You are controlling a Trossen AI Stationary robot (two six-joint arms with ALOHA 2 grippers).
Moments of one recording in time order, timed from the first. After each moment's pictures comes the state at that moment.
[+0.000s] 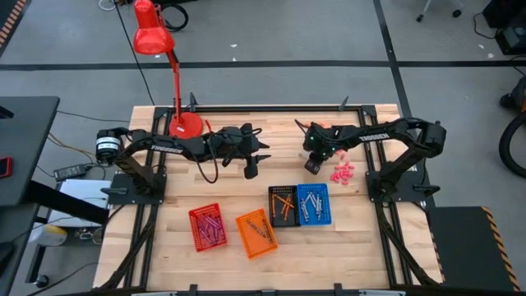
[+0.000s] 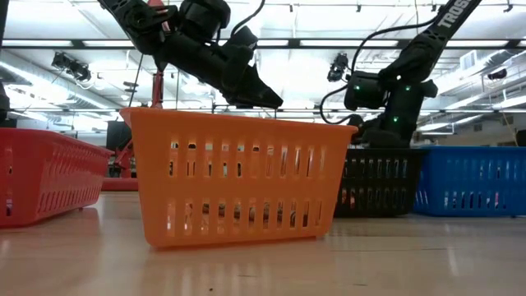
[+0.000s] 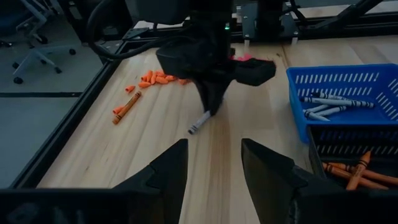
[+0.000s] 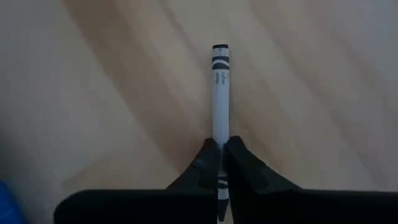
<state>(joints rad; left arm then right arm) 0.21 1.57 0.88 0.31 0.01 0.15 -0.45 1.55 0.68 -0.38 -0.12 0.16</state>
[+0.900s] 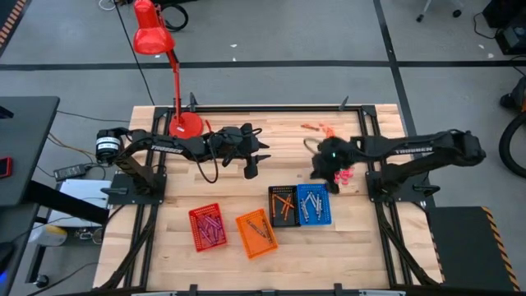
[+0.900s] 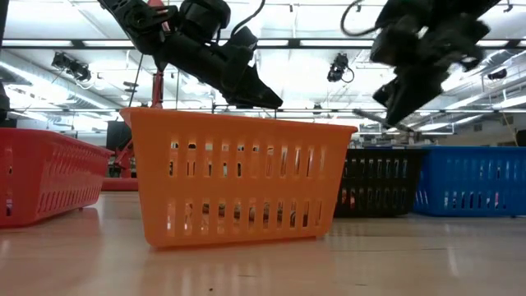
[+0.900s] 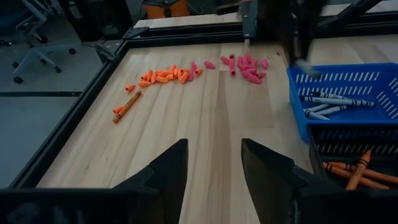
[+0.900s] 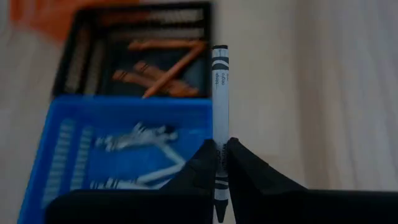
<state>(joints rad) 0.21 1.57 0.88 0.31 0.01 0.15 -0.13 1.09 0.67 -0.48 -0.20 -0.08</state>
